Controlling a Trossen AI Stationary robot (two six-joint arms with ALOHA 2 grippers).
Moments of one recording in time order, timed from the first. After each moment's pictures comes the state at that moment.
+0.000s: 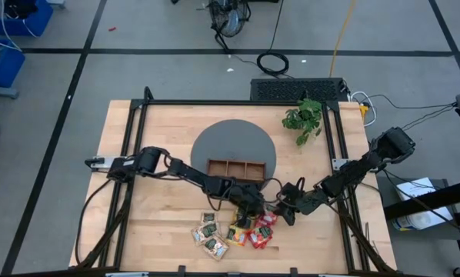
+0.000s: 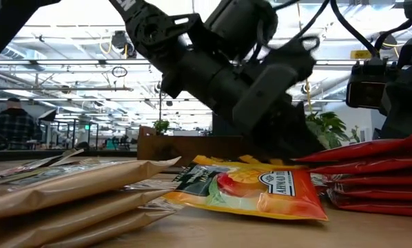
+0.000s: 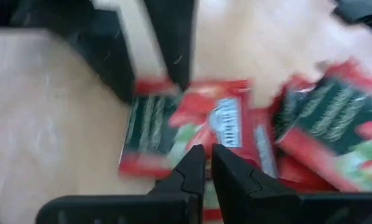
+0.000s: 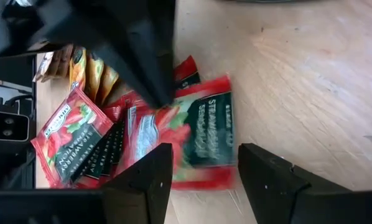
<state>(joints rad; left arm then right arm) -0.20 2.30 1.45 0.23 0.19 0.02 0.57 1.49 0.30 0.36 0.26 1.13</state>
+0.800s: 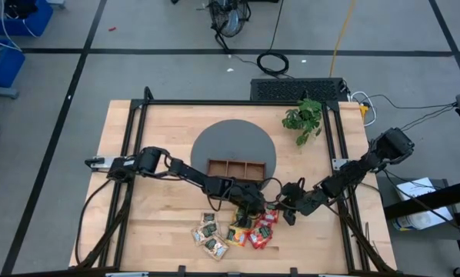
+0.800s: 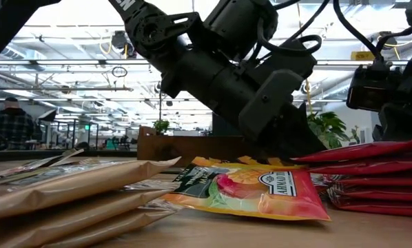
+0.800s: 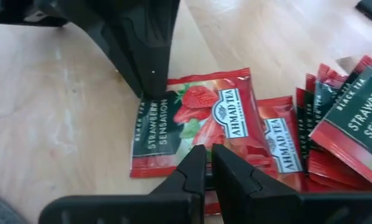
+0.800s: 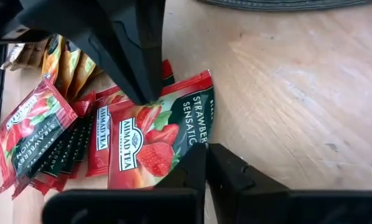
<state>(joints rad) -0.20 2.30 1.45 0.25 0.13 0.04 0.58 1.49 0.30 0.36 0.31 1.06</state>
